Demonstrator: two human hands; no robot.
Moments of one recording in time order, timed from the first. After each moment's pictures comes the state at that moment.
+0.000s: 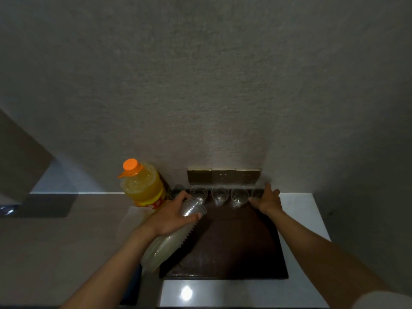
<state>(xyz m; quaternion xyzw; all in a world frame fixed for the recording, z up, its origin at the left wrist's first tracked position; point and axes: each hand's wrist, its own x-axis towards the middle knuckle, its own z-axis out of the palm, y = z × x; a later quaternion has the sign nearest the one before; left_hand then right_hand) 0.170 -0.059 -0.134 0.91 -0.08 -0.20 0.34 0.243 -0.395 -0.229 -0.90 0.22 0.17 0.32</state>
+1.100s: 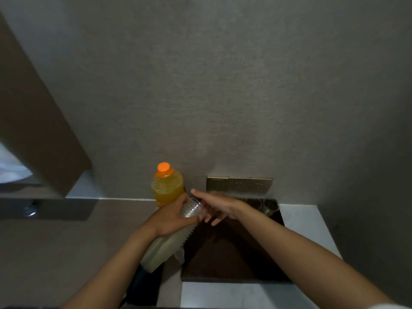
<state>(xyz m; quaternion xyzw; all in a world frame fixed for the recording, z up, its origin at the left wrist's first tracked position) 0.134 0.012 -0.103 0.91 -0.11 -0.13 0.39 0.192 -0.186 -0.094 -0.79 0.02 0.41 0.46</state>
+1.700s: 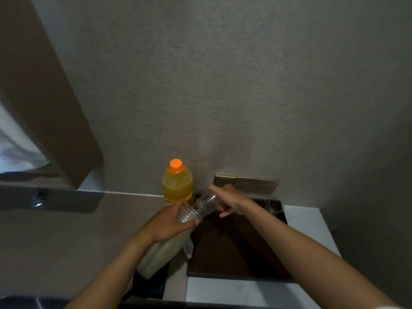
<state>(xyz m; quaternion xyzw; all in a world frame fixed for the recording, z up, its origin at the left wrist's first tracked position) 0.108 0.048 -0.116 0.90 -0.09 -0.13 0.40 0.196 -0.183 -0.099 -0.80 0.07 0.30 0.51</state>
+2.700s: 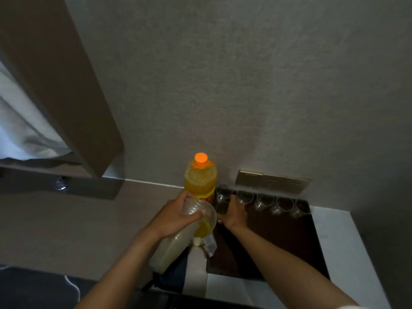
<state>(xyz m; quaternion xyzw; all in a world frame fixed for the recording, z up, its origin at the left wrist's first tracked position) 0.112 0.094 -0.125 0.87 0.00 -0.11 0.47 0.185 -0.121 -0.231 -0.95 0.07 0.14 0.27</state>
